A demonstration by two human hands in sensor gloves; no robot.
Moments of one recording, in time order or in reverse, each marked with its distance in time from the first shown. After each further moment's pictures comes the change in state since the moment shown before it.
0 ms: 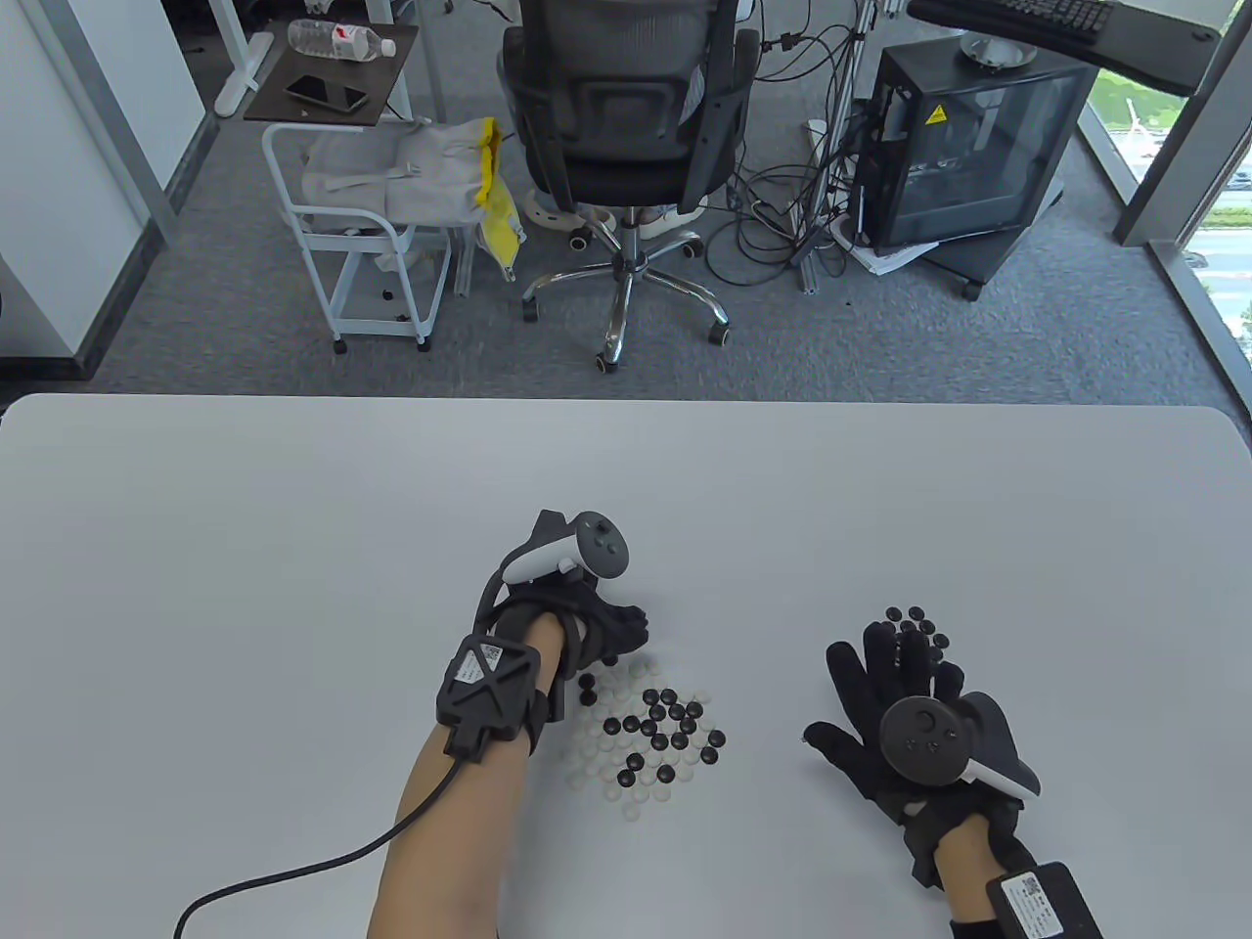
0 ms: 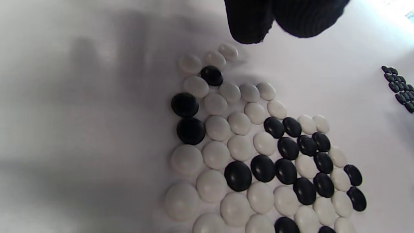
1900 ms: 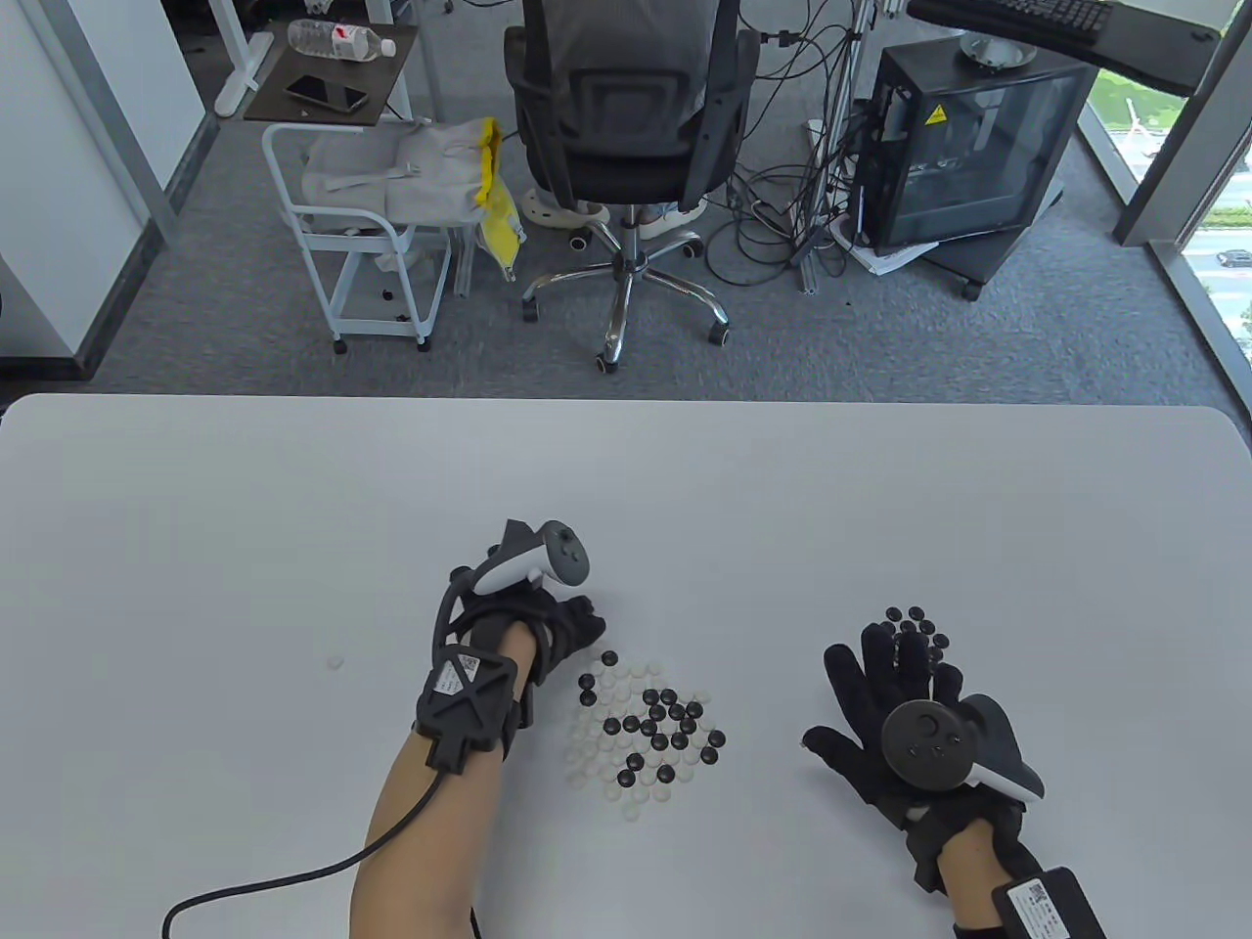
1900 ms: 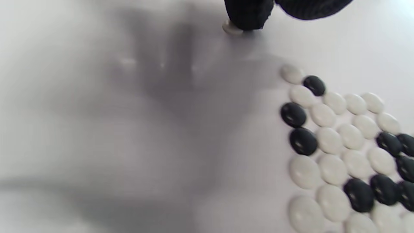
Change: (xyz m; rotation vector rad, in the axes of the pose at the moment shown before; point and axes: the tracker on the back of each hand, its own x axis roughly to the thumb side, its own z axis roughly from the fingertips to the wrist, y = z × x) left_hand -0.061 0.005 0.026 0.059 0.272 0.031; right_hand 0.004 -0.004 0.004 -0.003 -0.024 -0.011
